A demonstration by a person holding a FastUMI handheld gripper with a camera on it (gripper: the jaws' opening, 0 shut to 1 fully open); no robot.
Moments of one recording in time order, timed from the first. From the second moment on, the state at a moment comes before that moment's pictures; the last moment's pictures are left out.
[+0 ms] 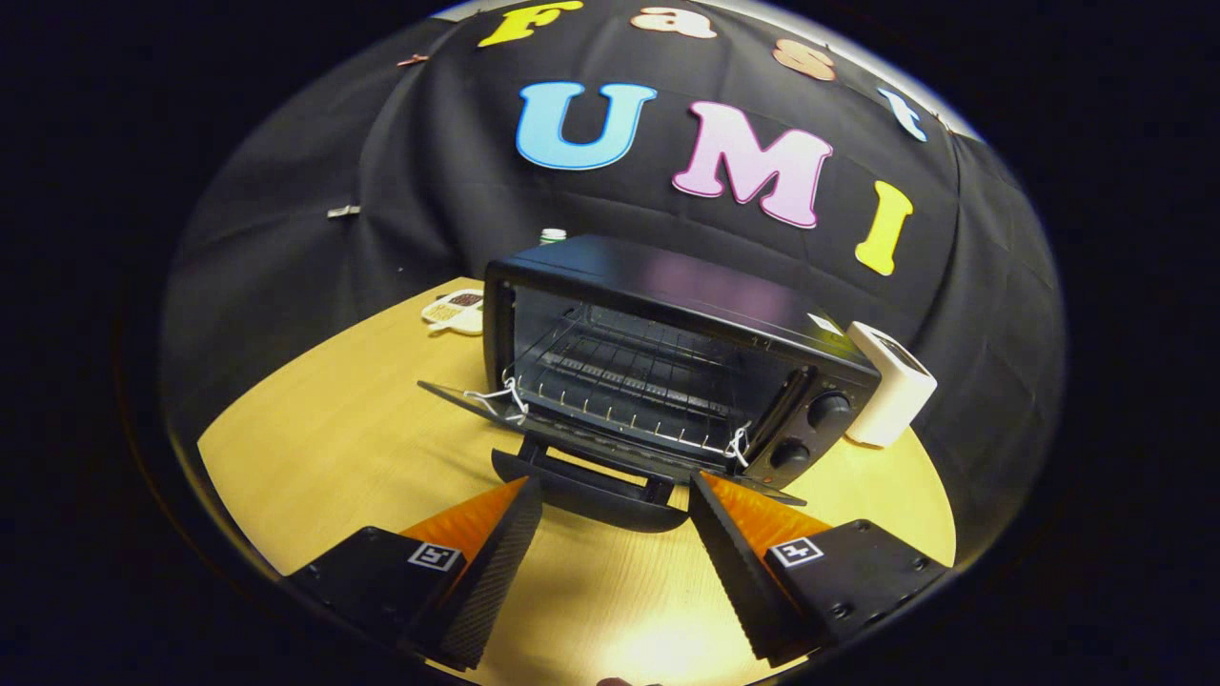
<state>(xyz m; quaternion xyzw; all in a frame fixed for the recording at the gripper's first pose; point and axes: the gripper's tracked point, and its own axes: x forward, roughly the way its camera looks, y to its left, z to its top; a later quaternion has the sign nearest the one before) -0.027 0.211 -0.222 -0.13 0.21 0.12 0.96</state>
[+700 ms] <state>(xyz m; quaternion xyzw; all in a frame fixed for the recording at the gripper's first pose) -0.063 0.116 -0.235 -0.04 0.33 0.14 0.93</state>
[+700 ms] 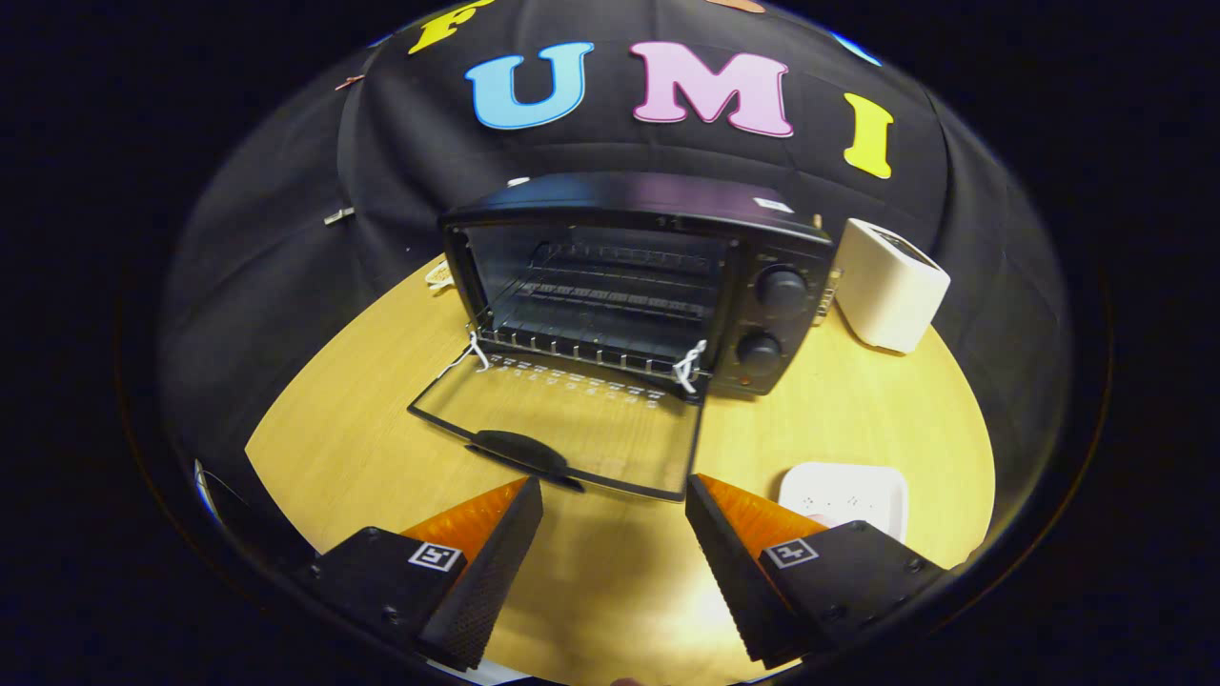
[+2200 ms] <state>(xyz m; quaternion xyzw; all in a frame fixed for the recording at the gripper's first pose) -0.061 -0.155 -0.336 0.01 0.50 0.03 0.86</state>
